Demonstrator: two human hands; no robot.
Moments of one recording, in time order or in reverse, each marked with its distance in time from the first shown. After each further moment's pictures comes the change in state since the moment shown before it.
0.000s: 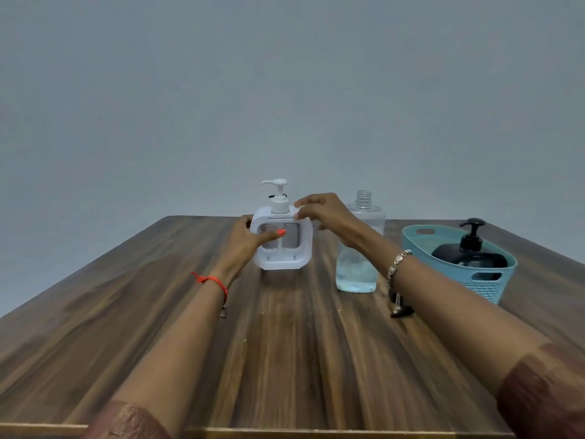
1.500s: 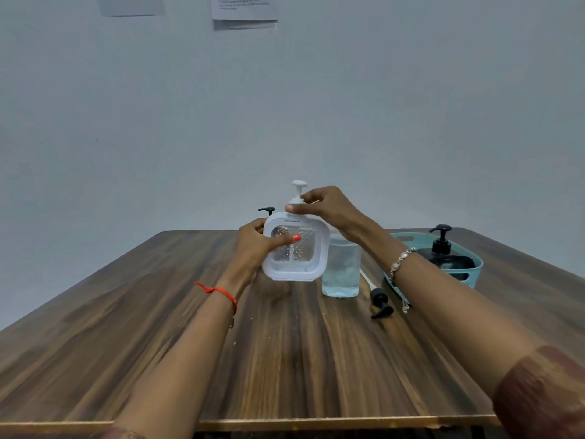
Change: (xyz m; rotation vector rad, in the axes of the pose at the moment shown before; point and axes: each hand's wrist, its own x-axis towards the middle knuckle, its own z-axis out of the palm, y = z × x) left_hand -0.032 0.049 0.038 -0.137 0.003 0.063; right_hand -0.031 -0.032 -0.040 -0.008 0.016 -0.119
